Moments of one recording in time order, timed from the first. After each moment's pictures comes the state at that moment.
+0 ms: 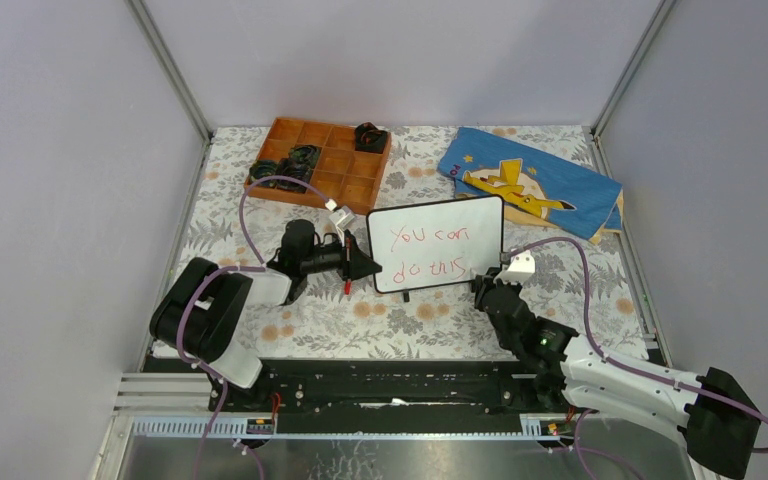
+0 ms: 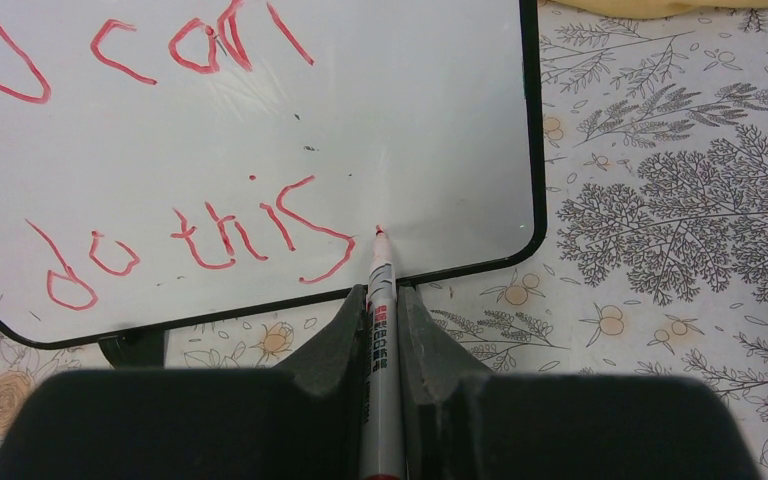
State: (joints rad) left arm -0.36 1.58 0.48 0.75 0.82 -0.33; right arm 0.93 0.75 0.24 0.02 0.78 0.58
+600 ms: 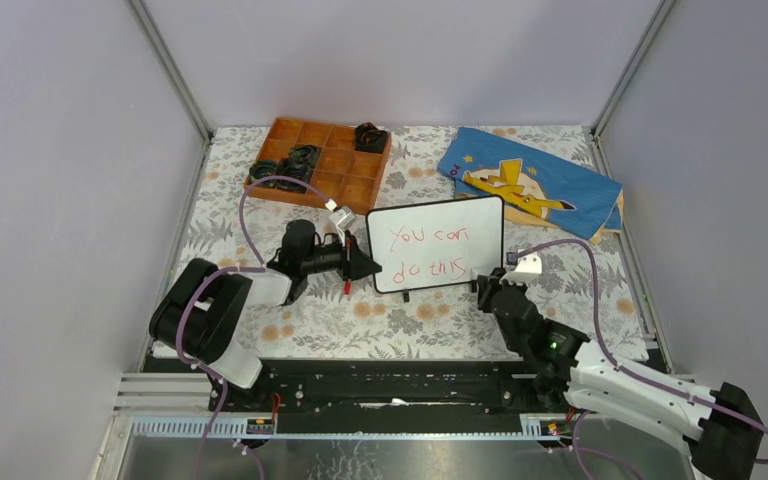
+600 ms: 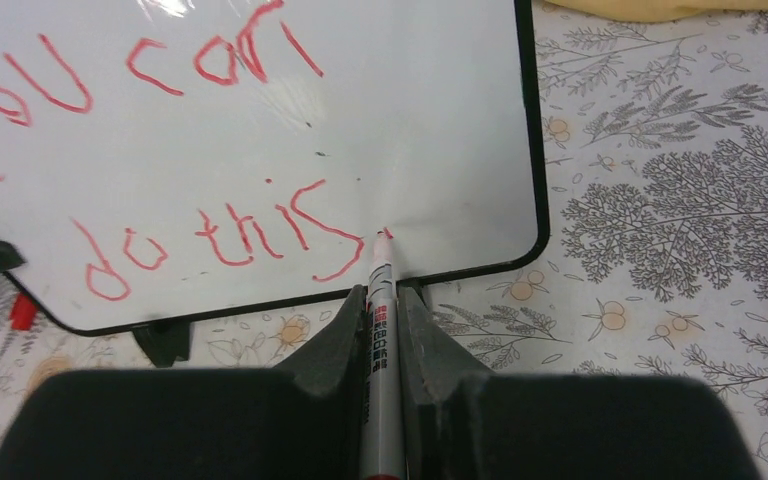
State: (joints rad) left arm -0.36 1.57 0.48 0.74 0.80 -0.32; right arm 0.93 0.67 0.24 -0.05 0.76 0.59
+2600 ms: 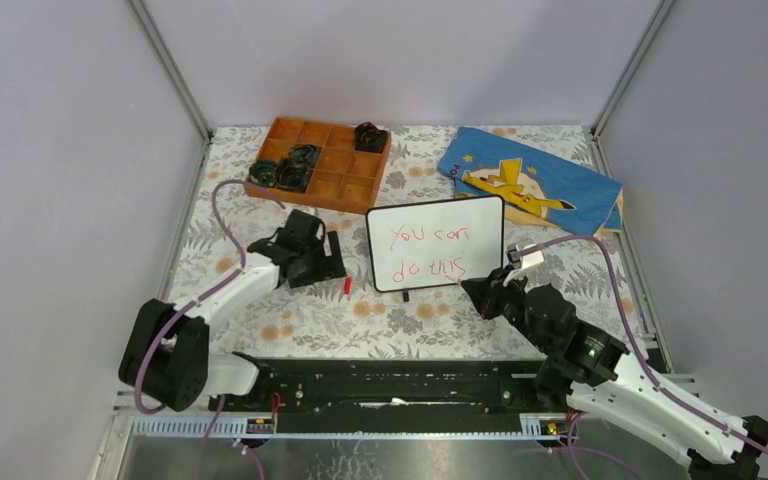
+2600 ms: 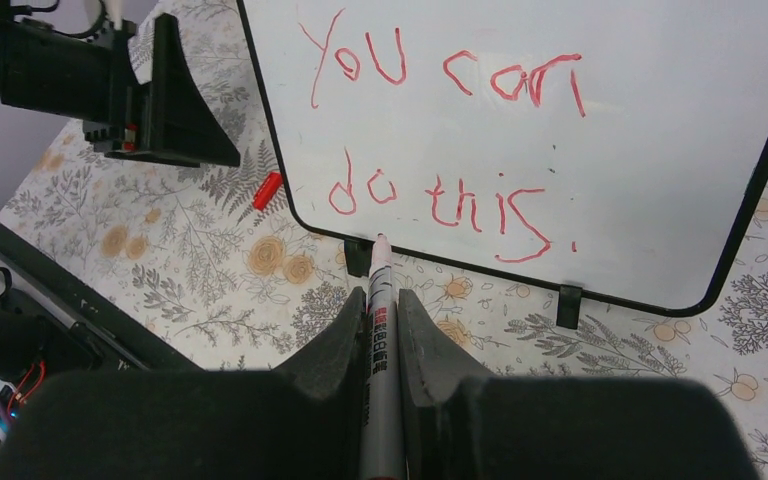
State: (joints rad) left arm -0.39 1.29 0.73 -0.44 0.04 -0.60; right arm 0.93 0.42 0.43 -0.29 0.32 0.45
